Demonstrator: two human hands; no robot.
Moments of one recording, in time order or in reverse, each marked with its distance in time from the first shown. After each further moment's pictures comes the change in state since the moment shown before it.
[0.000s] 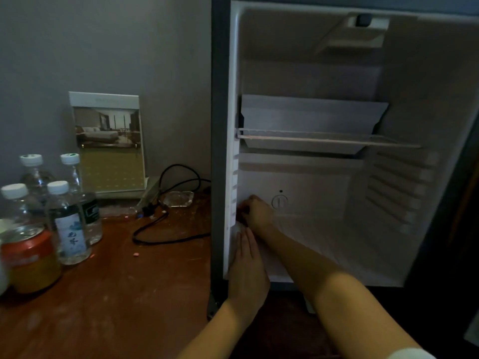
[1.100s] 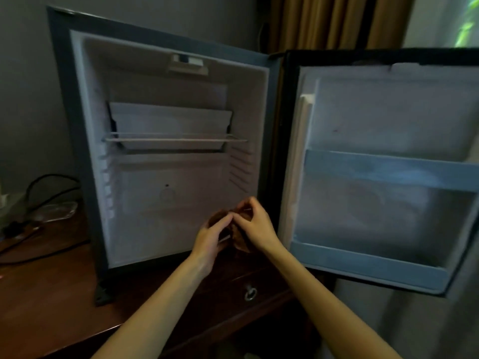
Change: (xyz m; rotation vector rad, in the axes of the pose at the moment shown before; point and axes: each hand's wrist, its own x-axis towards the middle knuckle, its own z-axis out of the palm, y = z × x) left_hand -0.040 0.158 -0.077 -1.732 -0.477 -0.314; right_hand -0.248 0.027 -0.230 0.448 0.328 0.208
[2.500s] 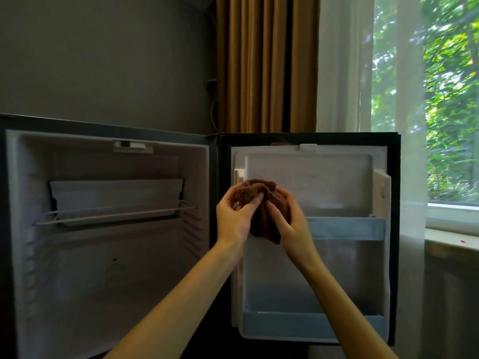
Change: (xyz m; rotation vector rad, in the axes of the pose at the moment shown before) left_hand -0.024 0.098 0.200 -0.064 -0.251 0.583; right_hand 0.002 -0.089 -0.178 0.076 0.302 -0.373
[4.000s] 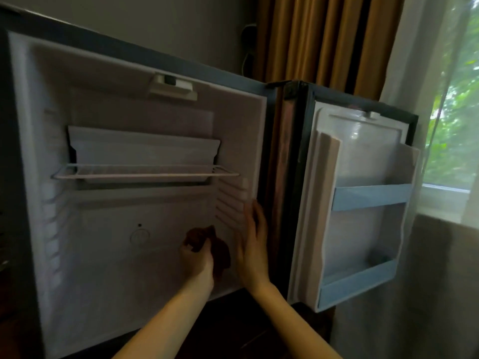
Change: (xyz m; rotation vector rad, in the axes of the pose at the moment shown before) left_hand 0.030 -0.154 -0.214 0.125 0.717 -0.471; right_hand -0.048 0.154 0.181 -0.495 0.008 -0.070
